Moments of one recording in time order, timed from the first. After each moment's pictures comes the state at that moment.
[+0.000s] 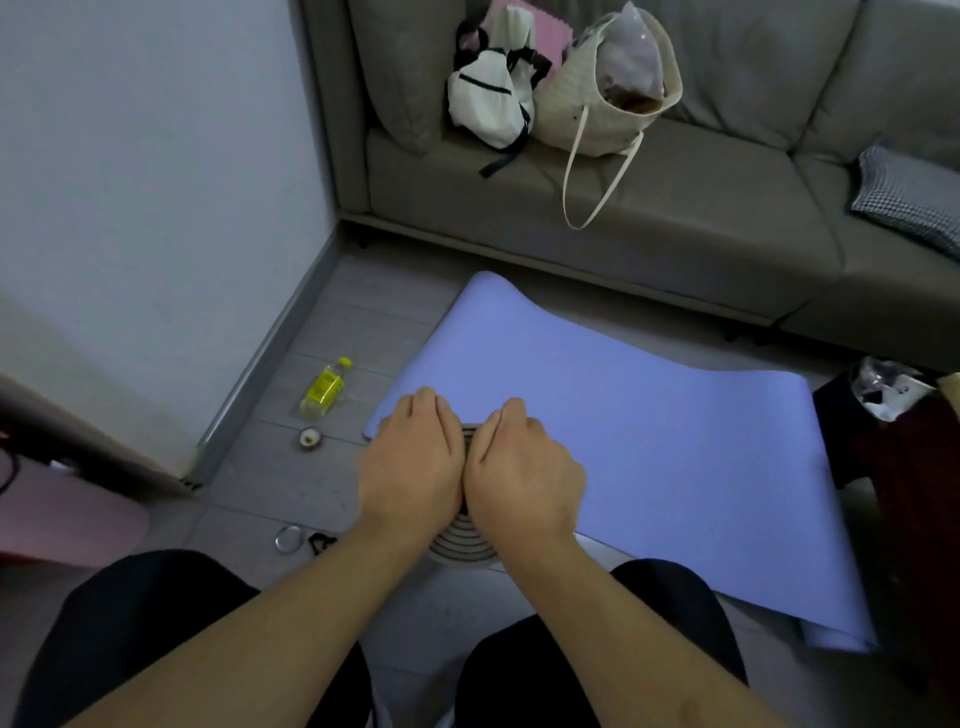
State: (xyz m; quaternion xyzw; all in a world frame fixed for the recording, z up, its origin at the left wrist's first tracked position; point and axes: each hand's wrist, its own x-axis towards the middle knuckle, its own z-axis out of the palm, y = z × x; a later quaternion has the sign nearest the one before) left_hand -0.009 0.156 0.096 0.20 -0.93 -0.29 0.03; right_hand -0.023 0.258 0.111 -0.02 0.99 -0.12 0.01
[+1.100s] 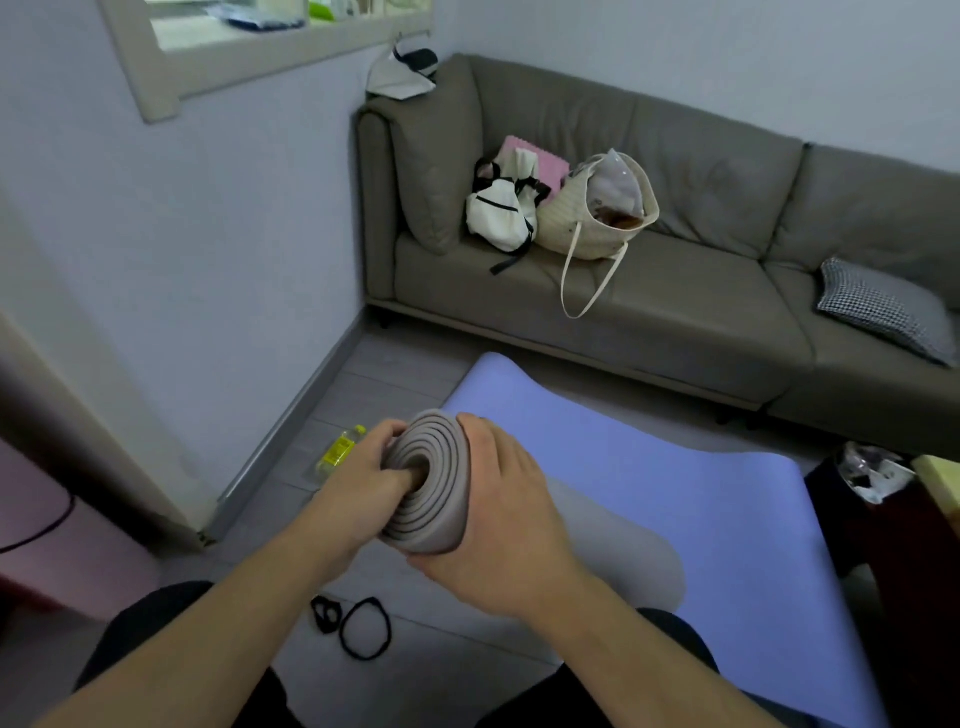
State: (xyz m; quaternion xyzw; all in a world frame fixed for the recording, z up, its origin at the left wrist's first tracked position) left_hand 0.032 0.095 0.154 0.18 -0.75 -0.63 -0.02; right_hand 0.008 0.270 0.164 -0.34 0.91 -0.24 -0.06
